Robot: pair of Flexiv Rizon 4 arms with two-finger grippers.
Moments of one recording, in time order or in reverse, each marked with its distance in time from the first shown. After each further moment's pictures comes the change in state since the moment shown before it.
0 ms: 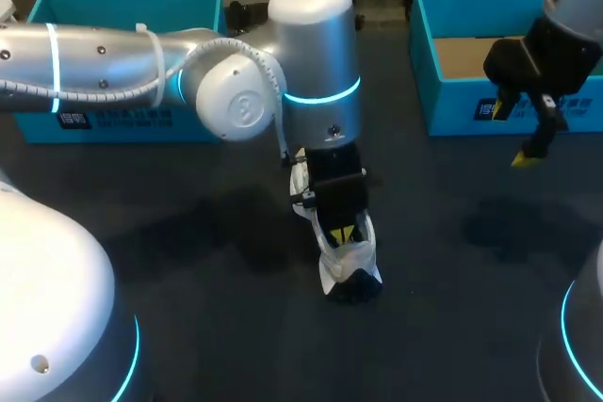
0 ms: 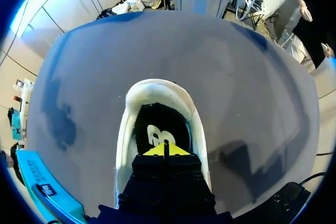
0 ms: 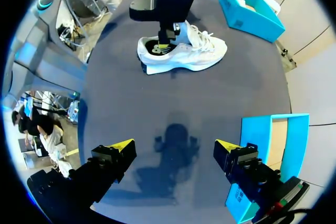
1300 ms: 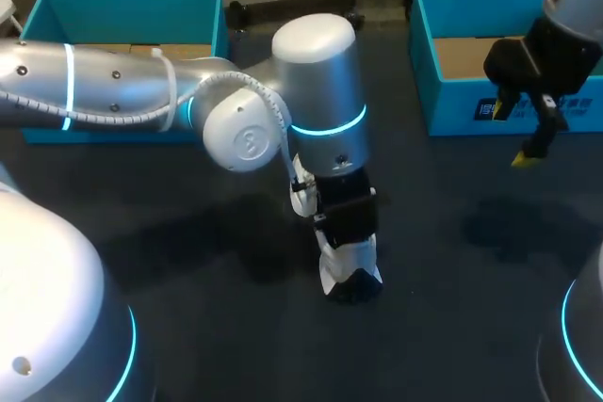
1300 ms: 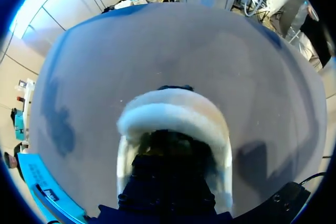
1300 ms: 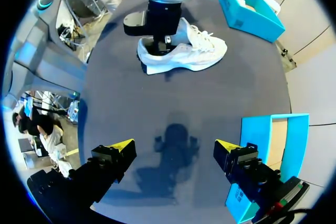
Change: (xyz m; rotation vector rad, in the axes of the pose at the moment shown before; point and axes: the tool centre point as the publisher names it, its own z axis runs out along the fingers) left arm -0.017 -0.009 0.027 -0.024 -0.067 0.000; right arm 0.000 0.000 0.000 0.000 0.000 0.000
